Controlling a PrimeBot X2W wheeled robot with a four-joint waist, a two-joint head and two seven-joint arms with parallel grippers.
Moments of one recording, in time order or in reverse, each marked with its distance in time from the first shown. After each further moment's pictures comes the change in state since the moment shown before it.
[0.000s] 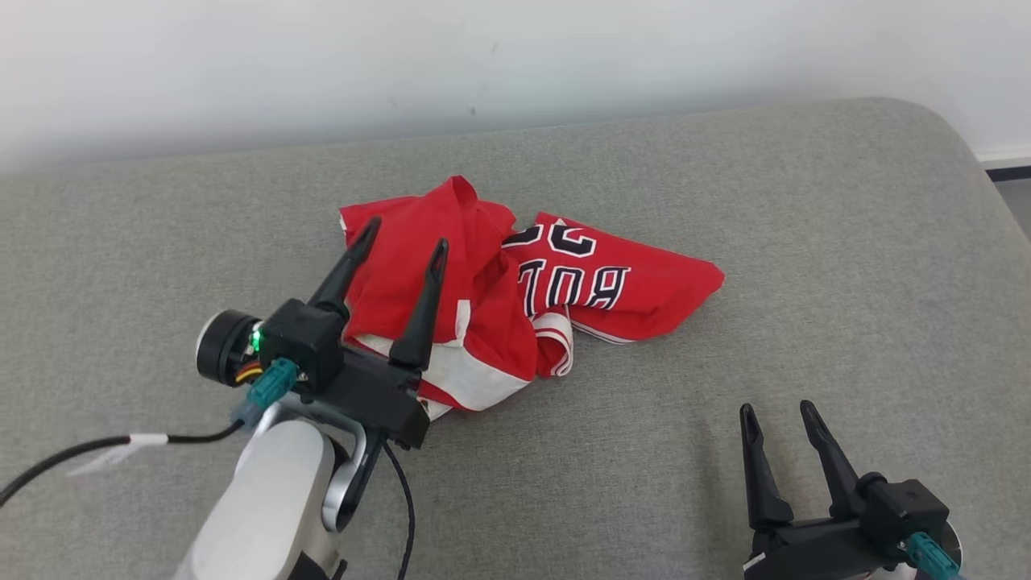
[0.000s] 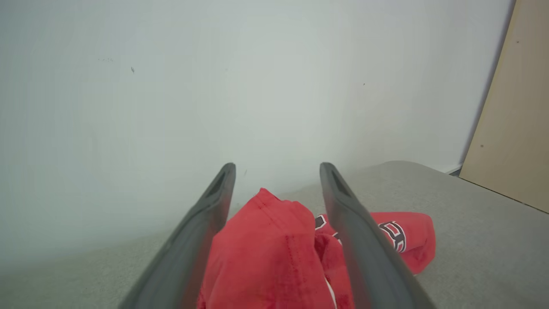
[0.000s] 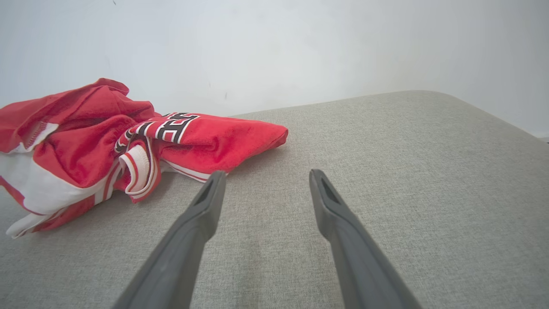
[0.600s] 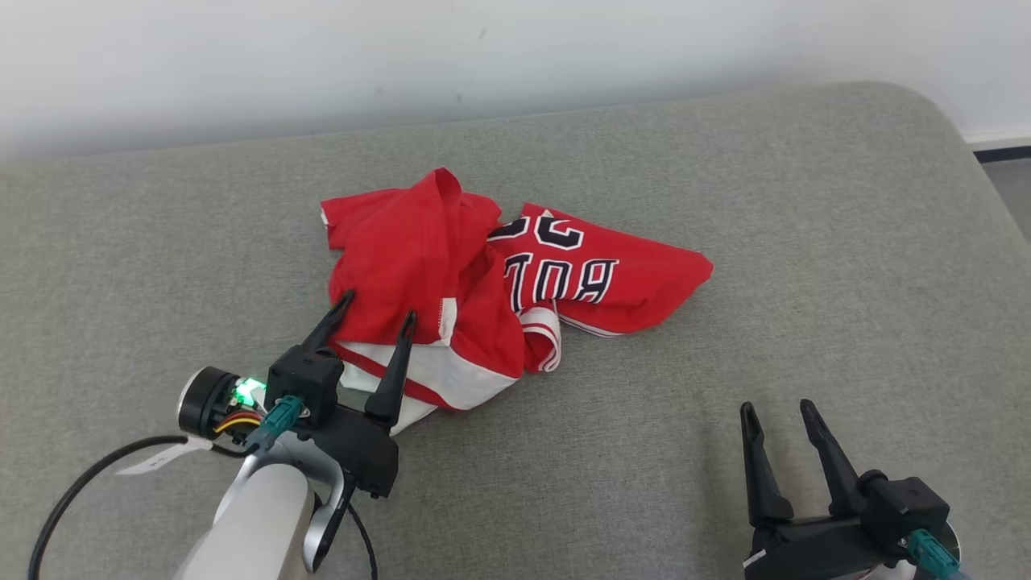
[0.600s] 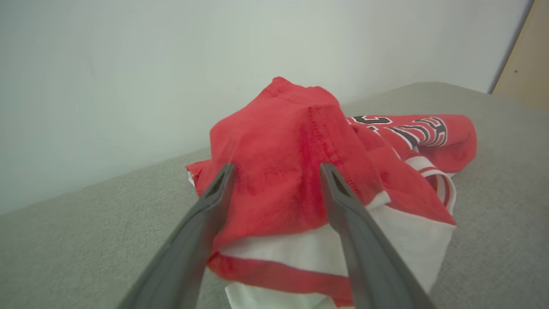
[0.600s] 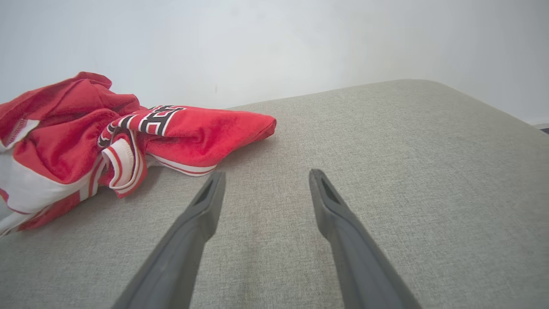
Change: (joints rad) left arm 0.050 0.051 -0.037 0.124 0.050 0.035 0.017; right arm -0.007 0.000 -0.001 0.013 0.015 0.000 0.000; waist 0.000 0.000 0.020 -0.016
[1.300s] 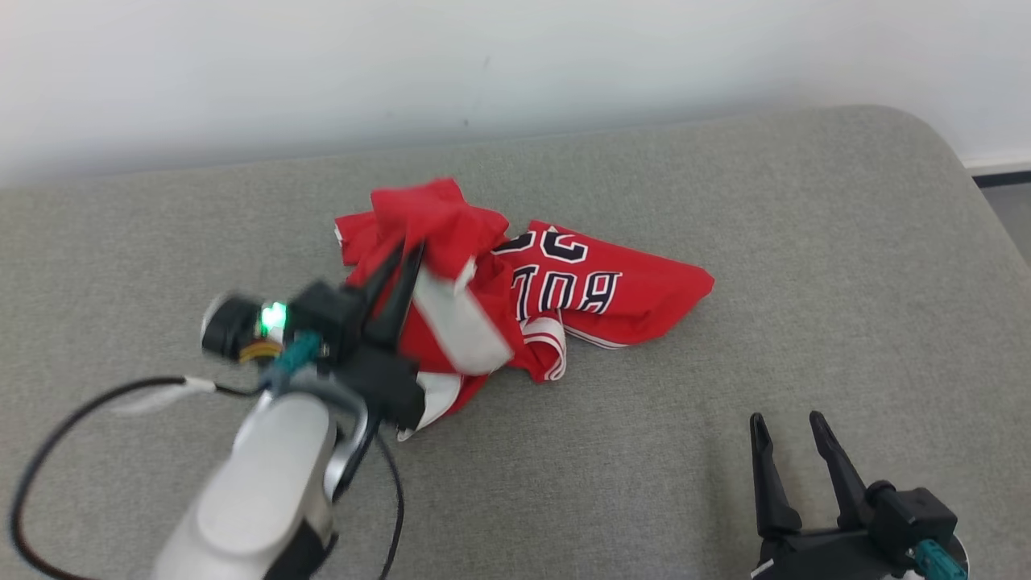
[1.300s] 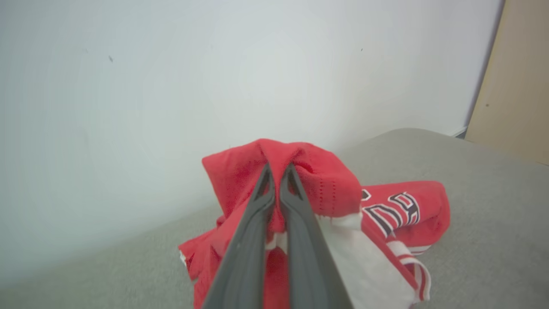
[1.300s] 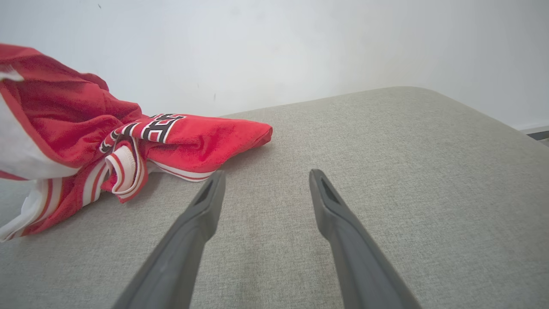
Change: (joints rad) left arm -0.113 -0.031 -0.038 0.057 -0.037 -0.035 -0.012; right arm 0.015 0.000 -0.019 0.004 0.001 0.000 0.000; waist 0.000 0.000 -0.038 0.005
